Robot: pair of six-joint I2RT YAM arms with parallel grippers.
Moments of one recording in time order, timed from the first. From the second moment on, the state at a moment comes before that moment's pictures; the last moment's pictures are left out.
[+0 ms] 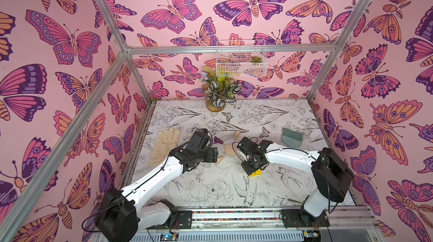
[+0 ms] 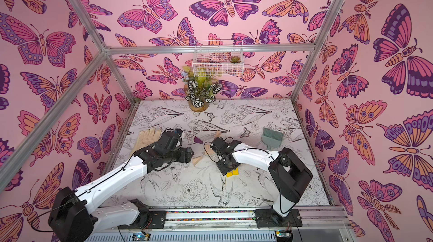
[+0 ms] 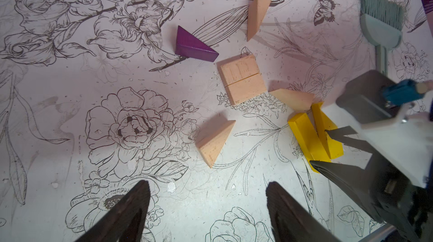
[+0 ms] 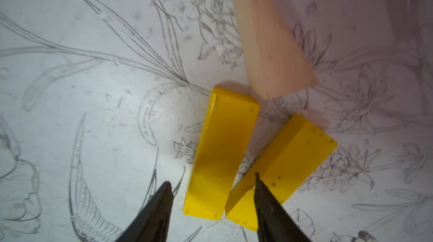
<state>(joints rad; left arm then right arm) -0.60 1.19 0.83 -0.54 0.00 -0.45 0.83 1.68 1.03 -0.78 0.08 0.30</state>
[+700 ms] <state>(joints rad) -0.60 1.17 0.77 -0.54 0.00 -0.48 0.85 1.71 1.01 -0.71 0.09 0.48</state>
